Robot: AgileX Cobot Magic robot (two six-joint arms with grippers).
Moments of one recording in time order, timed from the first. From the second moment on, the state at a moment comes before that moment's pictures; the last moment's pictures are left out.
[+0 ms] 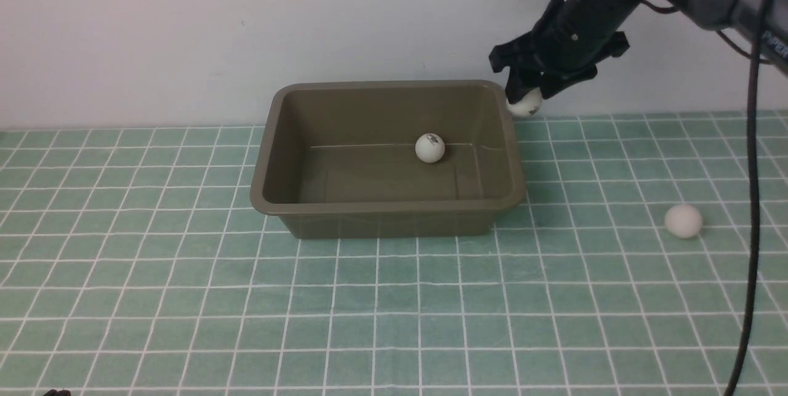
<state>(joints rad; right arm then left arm) 0.29 2.24 -2.21 0.12 1.25 -0.01 0.04 -0.01 0.03 -0.33 0.39 0.29</state>
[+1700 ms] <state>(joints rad) 0.21 1.89 -1.95 -0.05 1.25 0.00 0.04 -0.01 0.03 -0.33 0.39 0.29</state>
